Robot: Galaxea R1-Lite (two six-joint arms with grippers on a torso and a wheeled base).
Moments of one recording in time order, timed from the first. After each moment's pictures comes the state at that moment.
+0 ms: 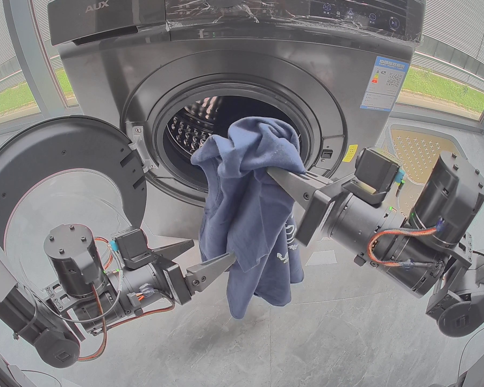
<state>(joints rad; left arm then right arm) -0.58 1.76 -0.32 -1.37 -0.22 -0.38 0.86 1.70 -0.73 -1.18 -0.07 0.21</state>
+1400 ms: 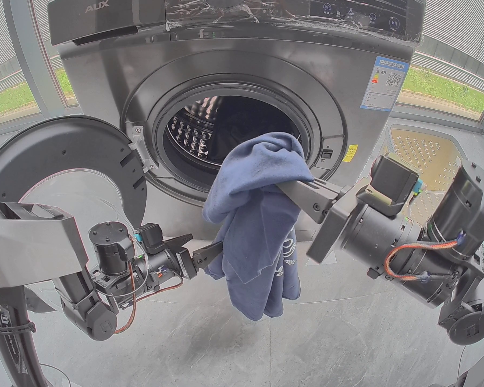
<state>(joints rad) -0.41 2.15 -0.51 -1.55 -0.31 -0.36 0.89 1.65 -0.66 -1.22 -0.03 0.20</state>
